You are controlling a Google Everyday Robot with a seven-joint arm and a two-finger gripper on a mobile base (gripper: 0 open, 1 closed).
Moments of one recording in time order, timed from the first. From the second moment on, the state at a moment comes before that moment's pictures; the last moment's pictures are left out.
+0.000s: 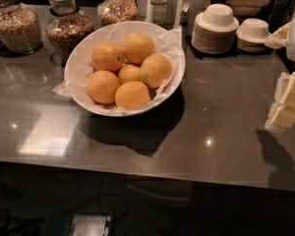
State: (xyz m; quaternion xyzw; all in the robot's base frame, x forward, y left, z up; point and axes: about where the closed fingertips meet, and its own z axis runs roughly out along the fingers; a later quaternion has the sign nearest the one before) arm 0.438 -0.217 0.976 -0.60 0.78 -0.03 0.16
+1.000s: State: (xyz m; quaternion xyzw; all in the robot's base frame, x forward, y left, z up) arm 0.471 -0.146 0.983 -0.67 0.71 0.01 0.22
